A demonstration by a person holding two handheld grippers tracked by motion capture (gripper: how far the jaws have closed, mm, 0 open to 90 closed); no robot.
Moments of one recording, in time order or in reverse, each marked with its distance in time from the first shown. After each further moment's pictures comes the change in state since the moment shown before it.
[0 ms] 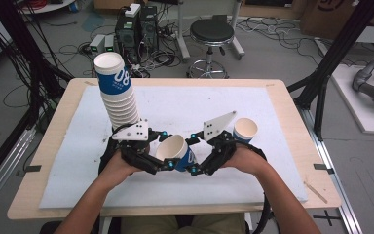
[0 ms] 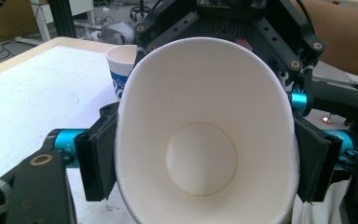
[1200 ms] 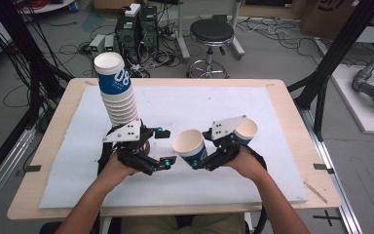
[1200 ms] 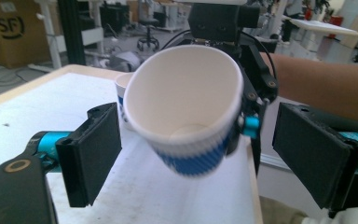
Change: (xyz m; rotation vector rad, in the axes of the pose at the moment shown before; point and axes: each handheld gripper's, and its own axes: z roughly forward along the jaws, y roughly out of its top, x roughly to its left) left arm -0.002 -0.007 -0.014 -0.147 0.036 -0.004; right arm -0.006 -0.028 -0.006 -0.137 -0.102 0.069
